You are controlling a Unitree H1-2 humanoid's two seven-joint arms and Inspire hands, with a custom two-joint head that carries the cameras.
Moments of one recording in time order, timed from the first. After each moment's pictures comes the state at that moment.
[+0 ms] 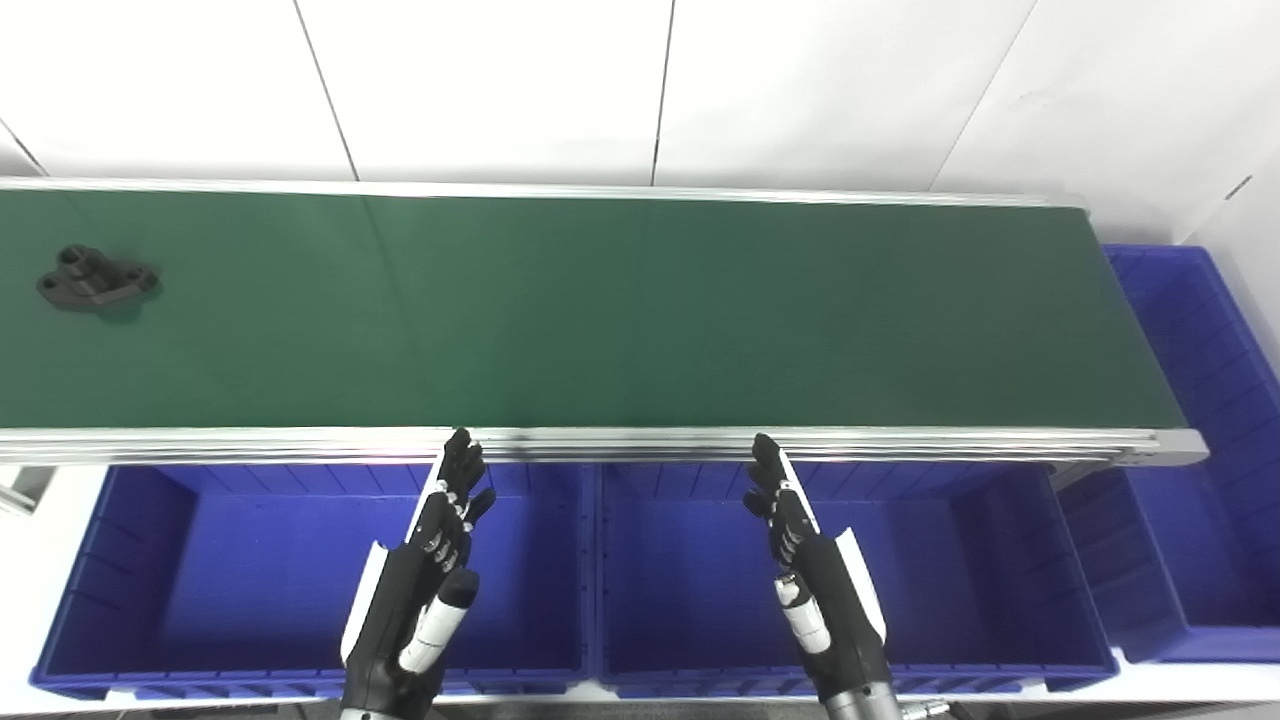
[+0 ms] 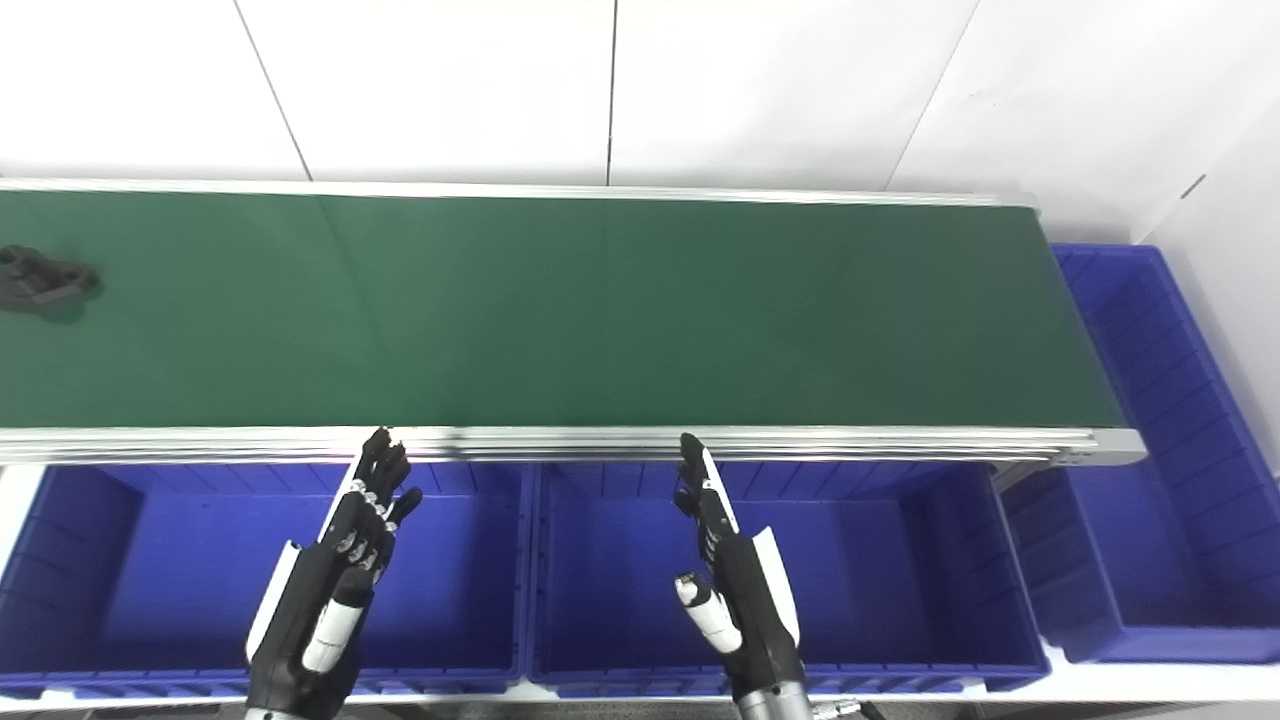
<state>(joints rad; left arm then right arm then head) 0.48 0.00 -0.23 -0.19 -0.04 -0.26 -0.15 0.44 -0.03 0.21 -0.12 -0.13 -0.28 0.03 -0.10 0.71</state>
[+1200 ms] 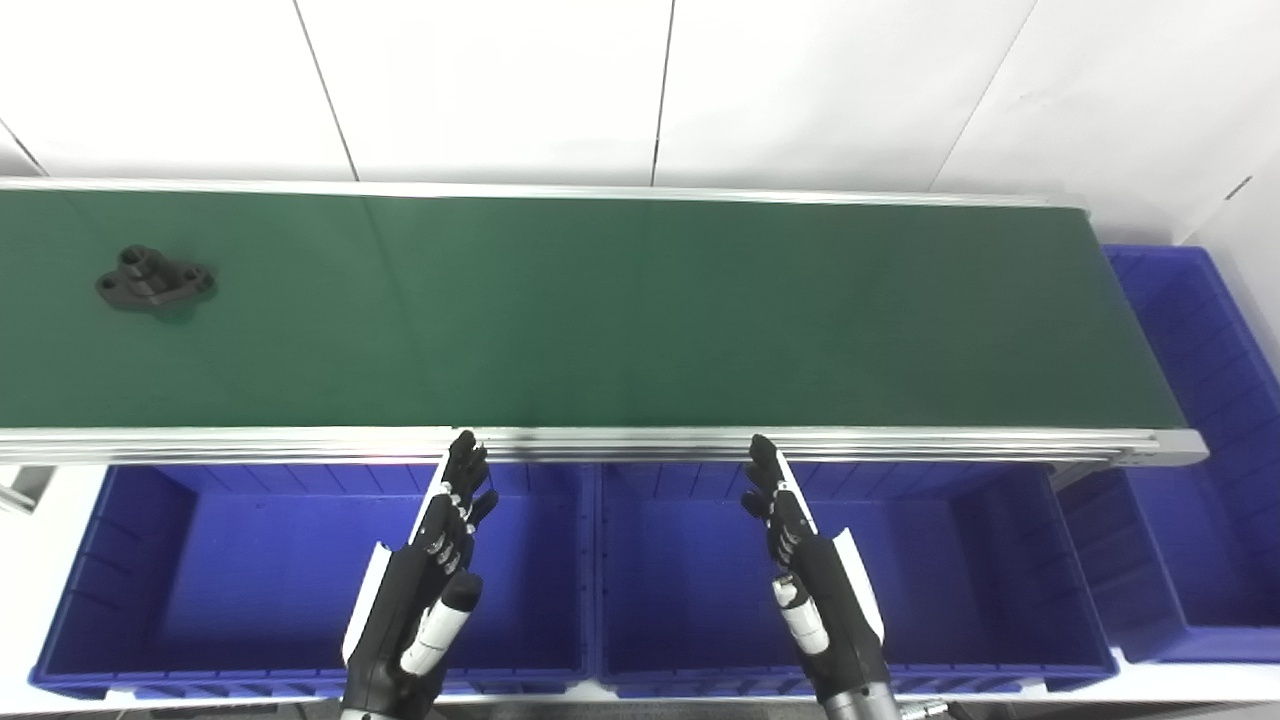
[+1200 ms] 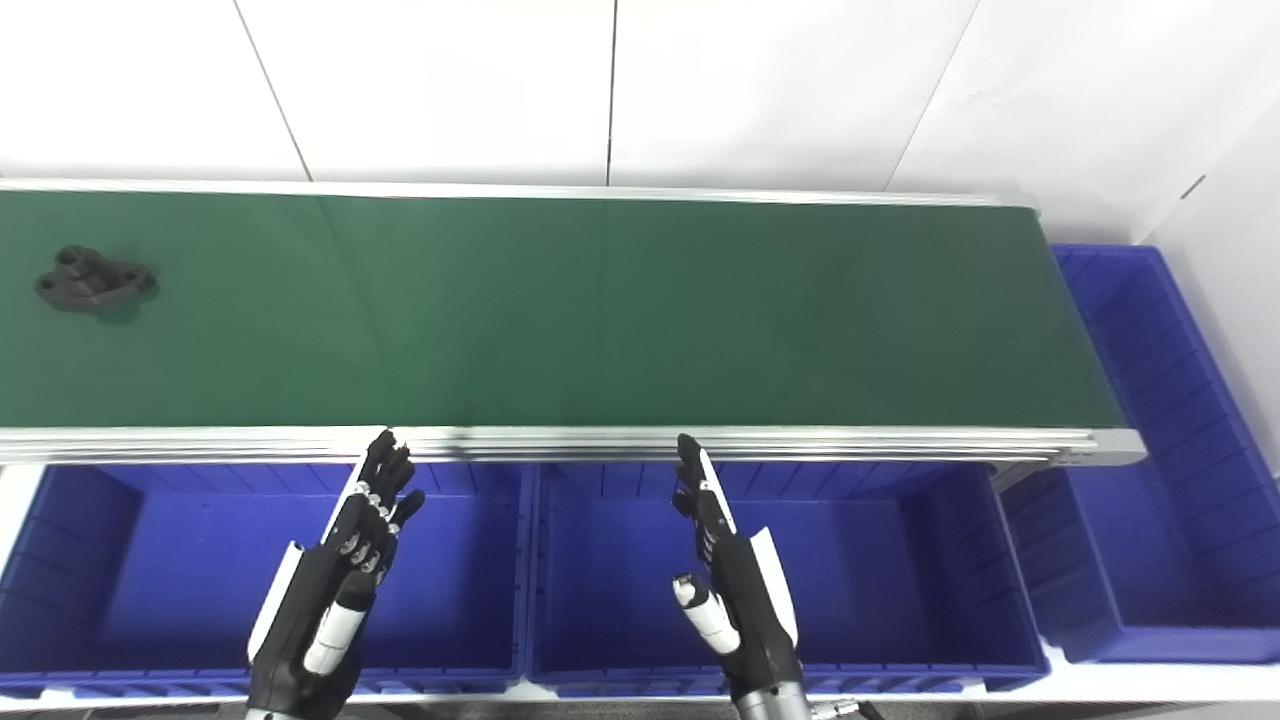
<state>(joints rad) 0.48 0.01 -0.23 -0.19 -0.04 -0.26 -0.15 0.44 -0.03 0.21 -0.12 -0.13 -0.28 0.03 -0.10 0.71</state>
